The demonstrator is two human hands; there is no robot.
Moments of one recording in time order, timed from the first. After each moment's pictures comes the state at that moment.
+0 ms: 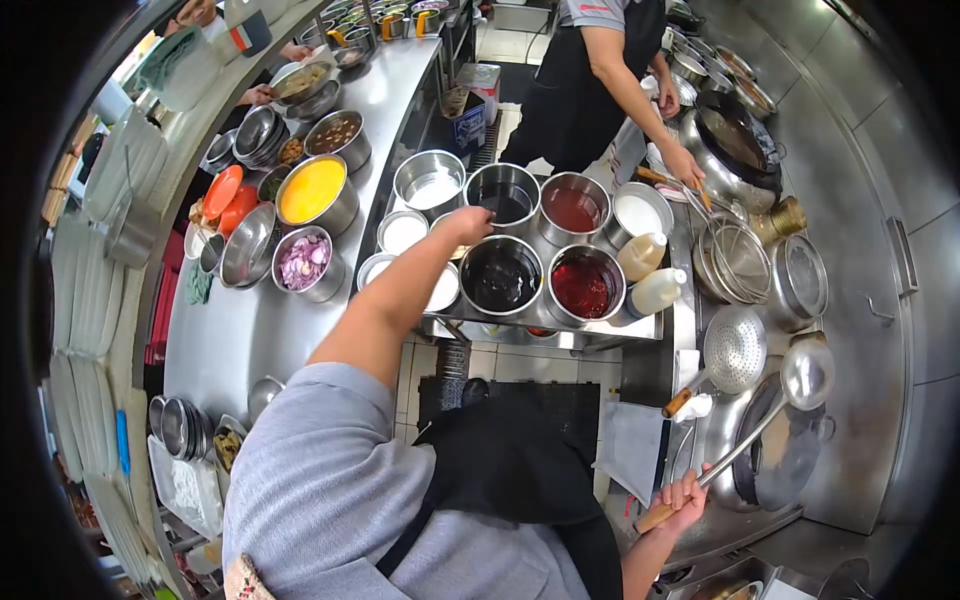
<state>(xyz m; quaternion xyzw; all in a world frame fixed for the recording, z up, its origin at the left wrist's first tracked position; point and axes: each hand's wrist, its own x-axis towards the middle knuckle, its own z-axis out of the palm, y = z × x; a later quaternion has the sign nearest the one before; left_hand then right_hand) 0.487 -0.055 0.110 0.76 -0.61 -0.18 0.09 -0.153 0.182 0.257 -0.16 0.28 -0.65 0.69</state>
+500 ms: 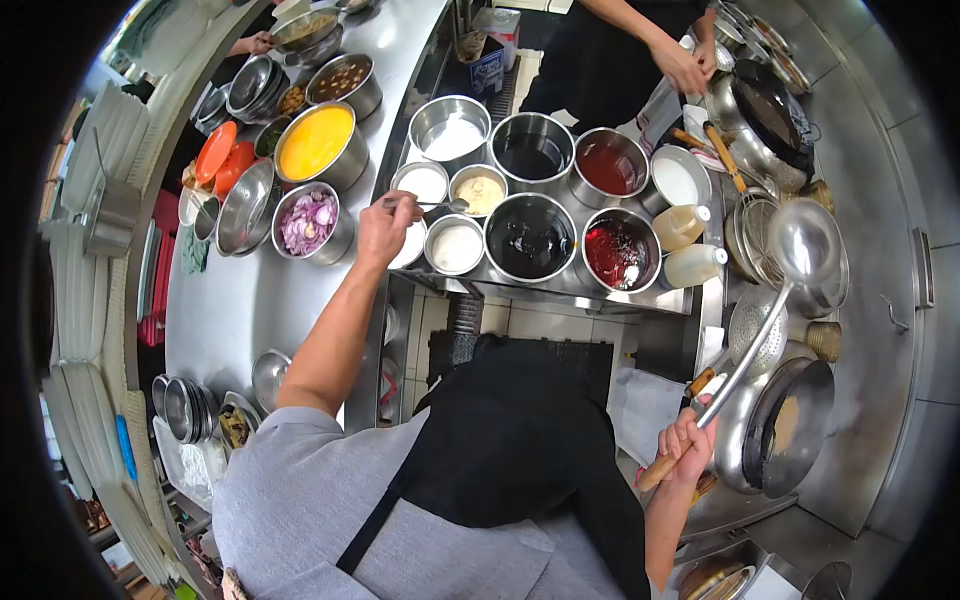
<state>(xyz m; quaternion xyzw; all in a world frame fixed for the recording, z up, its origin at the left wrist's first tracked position) 0.511 0.157 0.206 0.75 -0.39 -0.17 0.50 -0.038 0.134 0.287 -0.28 0.38 -0.50 0.72</state>
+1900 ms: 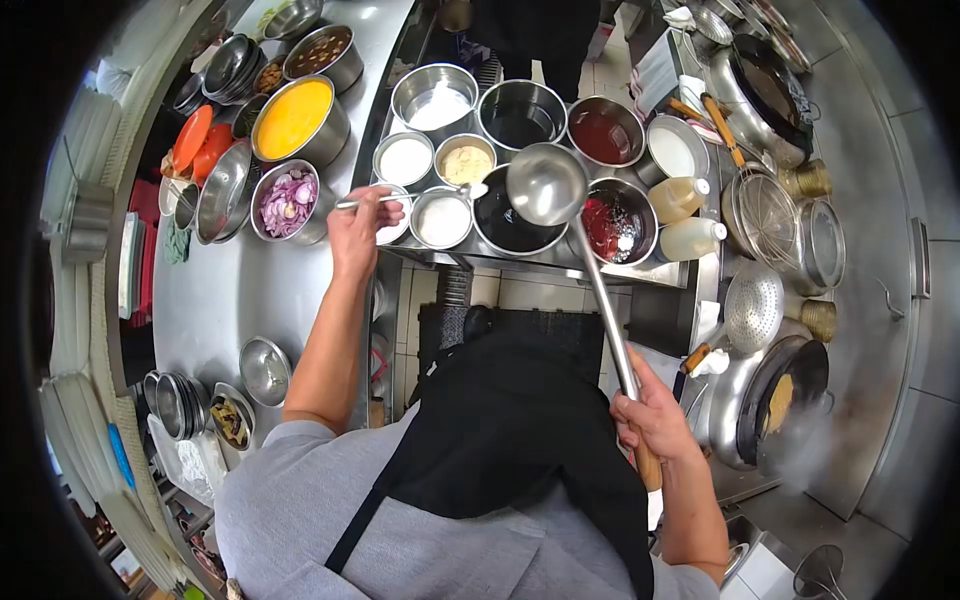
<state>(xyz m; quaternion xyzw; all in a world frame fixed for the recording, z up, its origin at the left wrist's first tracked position) 0.483 0.186 0.210 0.64 -0.21 -0.29 0.69 0.045 0.115 0.353 -0.40 0.48 -0.03 0.78</state>
